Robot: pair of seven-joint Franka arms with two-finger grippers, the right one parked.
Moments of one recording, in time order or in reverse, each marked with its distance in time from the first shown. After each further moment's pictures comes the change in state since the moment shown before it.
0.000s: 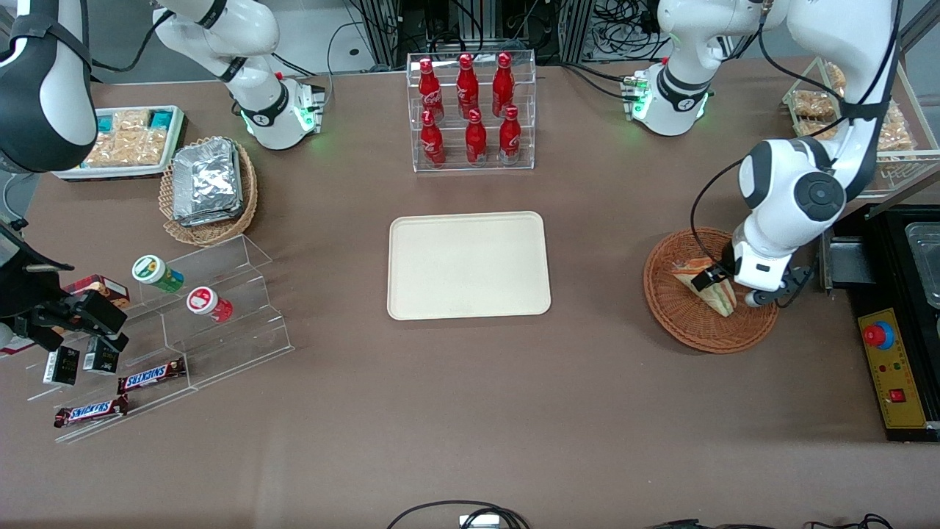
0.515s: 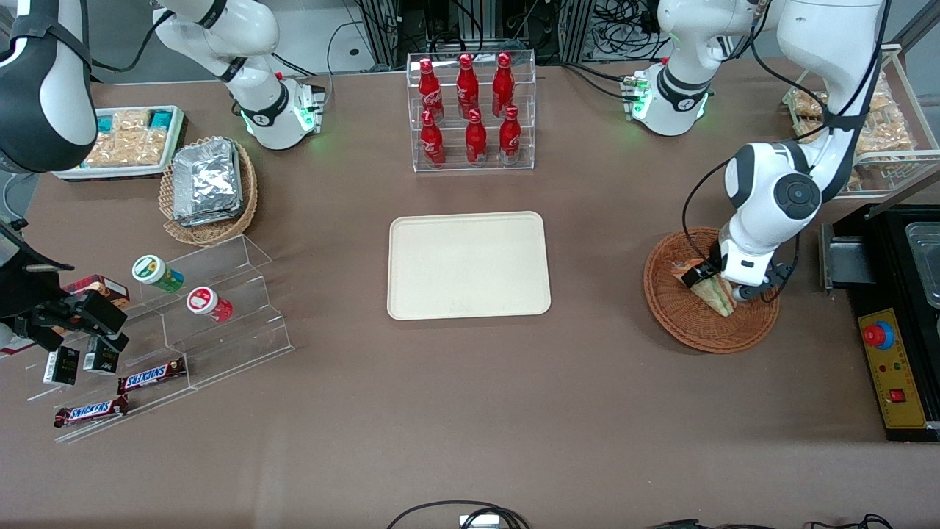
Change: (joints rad) arm 0.000 0.038 0.000 -0.059 0.000 0.091 -0.015
